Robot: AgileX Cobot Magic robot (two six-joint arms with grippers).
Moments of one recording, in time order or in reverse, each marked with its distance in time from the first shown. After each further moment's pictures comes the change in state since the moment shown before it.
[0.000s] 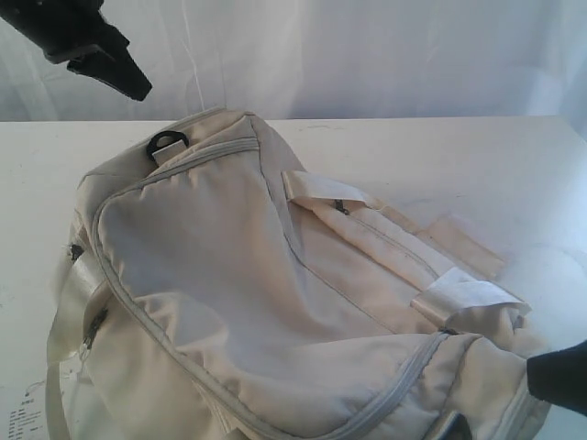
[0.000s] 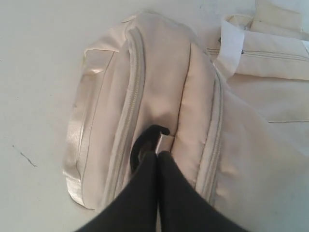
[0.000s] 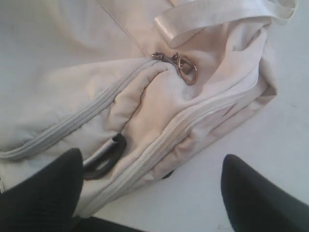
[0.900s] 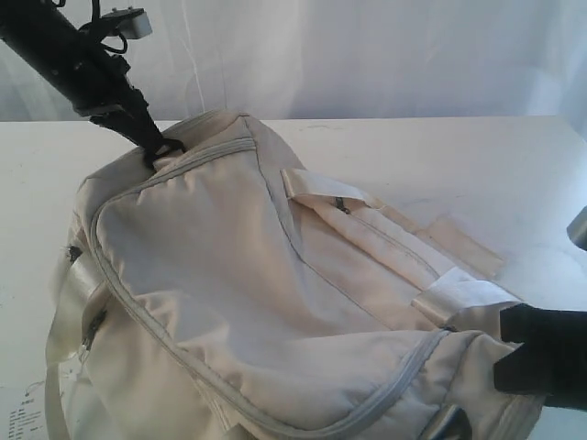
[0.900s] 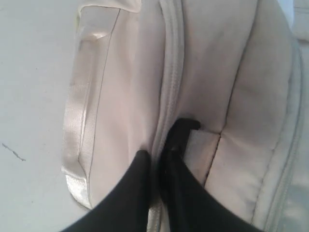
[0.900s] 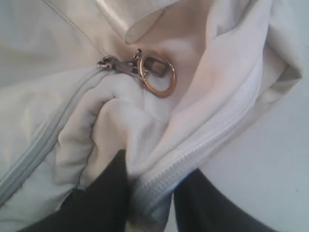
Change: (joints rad) left arm 0.000 0.166 -0.014 0.034 0.000 0.061; right arm 0.000 0.376 0.105 0.120 -0.243 -0.047
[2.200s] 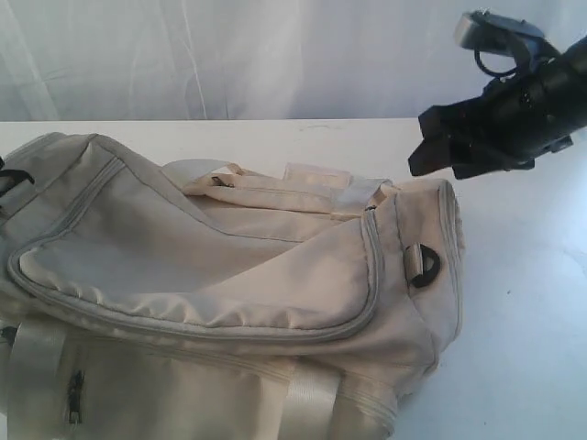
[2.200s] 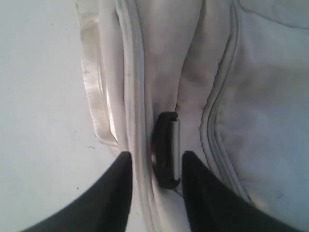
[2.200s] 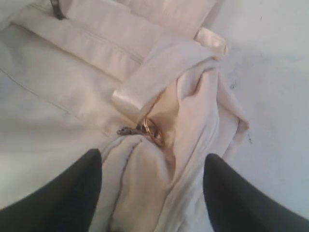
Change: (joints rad) left arm 0.222 -0.465 0.447 0.216 0.000 -0.215; right arm 0.069 0.580 -0.705 0.013 -0.032 -0.349
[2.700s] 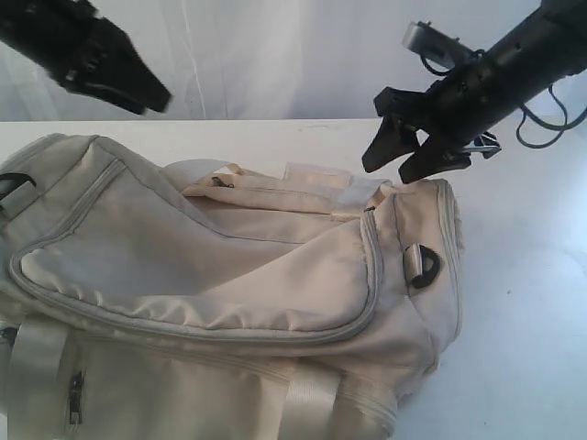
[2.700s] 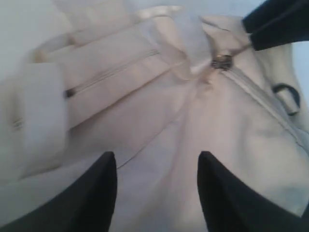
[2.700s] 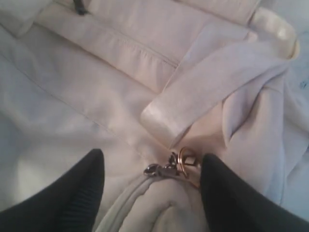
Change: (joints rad) left arm -0.233 0.240 -0.265 -0.446 -0.002 0.137; right arm 0.018 0.307 -0.295 0.091 0.227 0.056
